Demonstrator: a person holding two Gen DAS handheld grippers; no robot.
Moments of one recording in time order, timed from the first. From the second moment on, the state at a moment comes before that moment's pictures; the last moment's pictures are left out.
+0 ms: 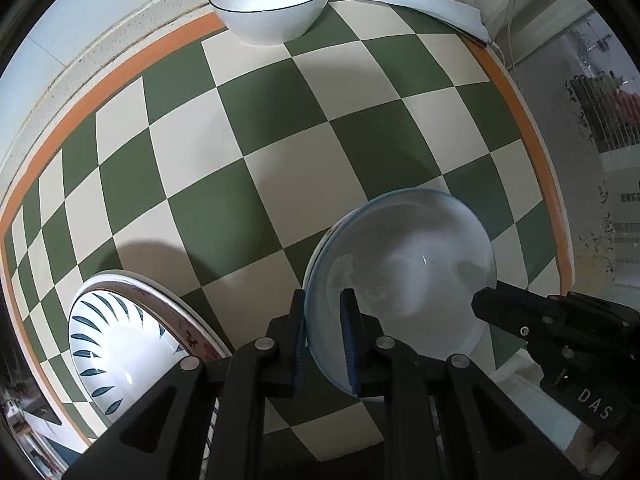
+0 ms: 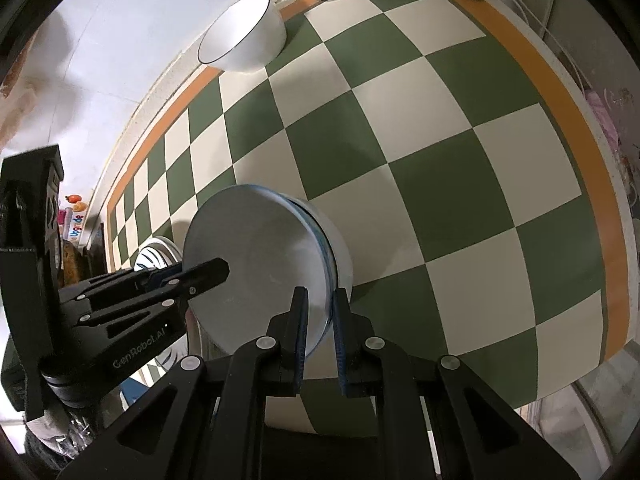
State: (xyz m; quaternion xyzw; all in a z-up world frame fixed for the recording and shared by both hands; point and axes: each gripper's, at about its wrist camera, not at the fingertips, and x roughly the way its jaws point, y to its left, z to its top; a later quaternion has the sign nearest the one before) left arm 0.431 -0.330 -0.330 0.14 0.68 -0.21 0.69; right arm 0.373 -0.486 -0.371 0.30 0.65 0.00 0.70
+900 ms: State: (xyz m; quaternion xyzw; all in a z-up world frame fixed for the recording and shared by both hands) left arm 0.422 -0.341 -0.328 0.15 0.68 -0.20 0.69; right arm 0.383 -0.487 -0.380 0.30 0.67 0.02 0.68
